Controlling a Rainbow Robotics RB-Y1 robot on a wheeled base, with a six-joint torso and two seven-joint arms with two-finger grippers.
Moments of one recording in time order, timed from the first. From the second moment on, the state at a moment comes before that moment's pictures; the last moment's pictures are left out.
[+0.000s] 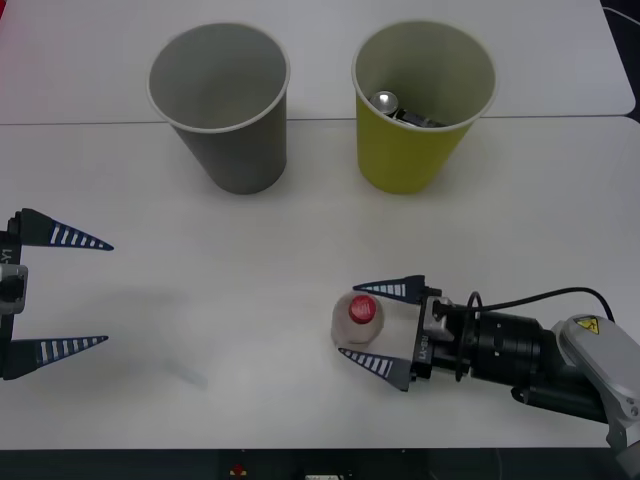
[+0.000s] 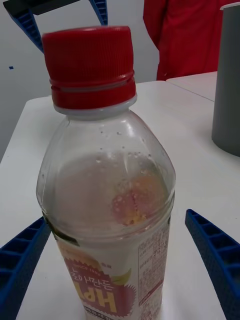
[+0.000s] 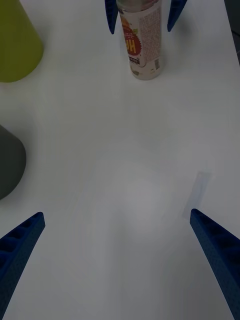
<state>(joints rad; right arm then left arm) -0.06 -0.46 0.27 -1.44 1.14 -1.05 0.44 0.26 1.13 0.26 -2.01 -1.31 -1.13 -0.09</state>
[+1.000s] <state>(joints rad) -0.05 -0.53 0.27 -1.52 1.14 -1.04 0.34 0.26 1.13 0.26 -2.01 -1.31 -1.13 -0.09</state>
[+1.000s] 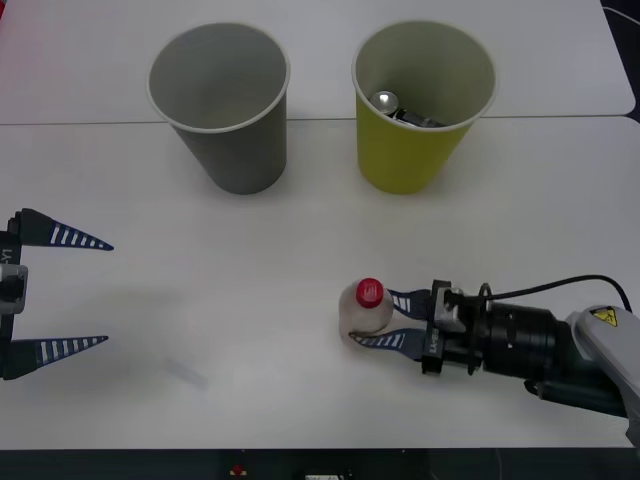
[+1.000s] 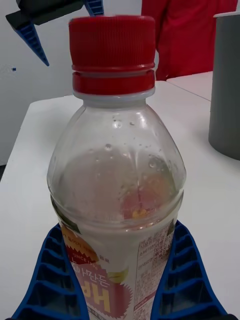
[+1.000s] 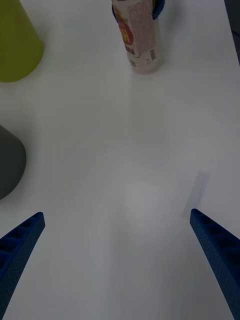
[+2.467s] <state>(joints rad) -0.20 -0.85 0.09 -2.35 1.84 -1.17 -1.33 0.26 1.13 0.26 -2.01 -1.31 -1.13 -0.09</state>
